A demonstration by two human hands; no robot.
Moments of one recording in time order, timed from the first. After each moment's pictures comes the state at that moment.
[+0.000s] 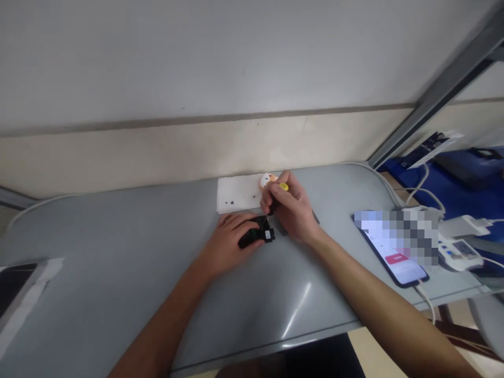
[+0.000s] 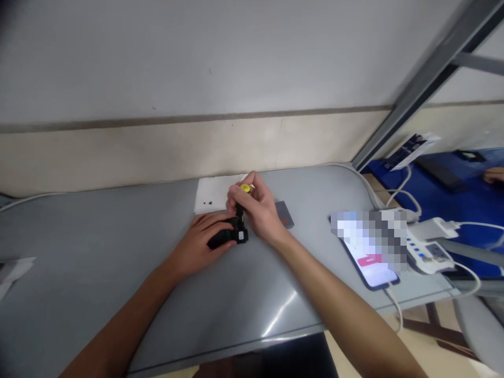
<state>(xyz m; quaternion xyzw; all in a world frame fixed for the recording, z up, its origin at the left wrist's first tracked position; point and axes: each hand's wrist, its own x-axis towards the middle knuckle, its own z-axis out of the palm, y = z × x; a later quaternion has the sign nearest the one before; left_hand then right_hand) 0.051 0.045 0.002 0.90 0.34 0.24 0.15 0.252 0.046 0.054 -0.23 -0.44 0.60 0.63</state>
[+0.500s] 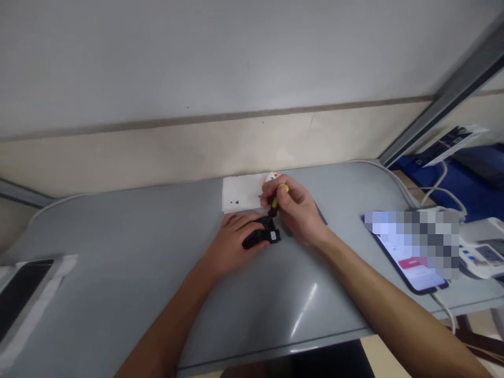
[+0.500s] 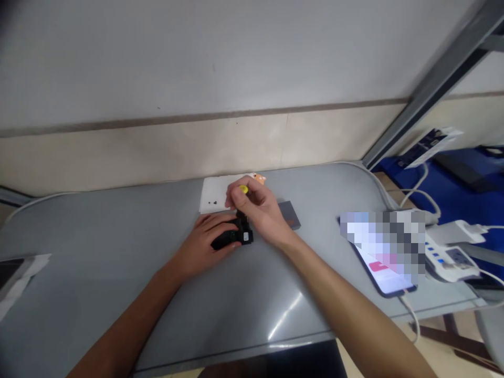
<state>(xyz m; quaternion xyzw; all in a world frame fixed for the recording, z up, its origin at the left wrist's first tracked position) 0.050 0.043 0.005 0.90 0.33 0.25 0.14 0.254 0.046 0.054 -0.26 -0.51 0.56 0.60</state>
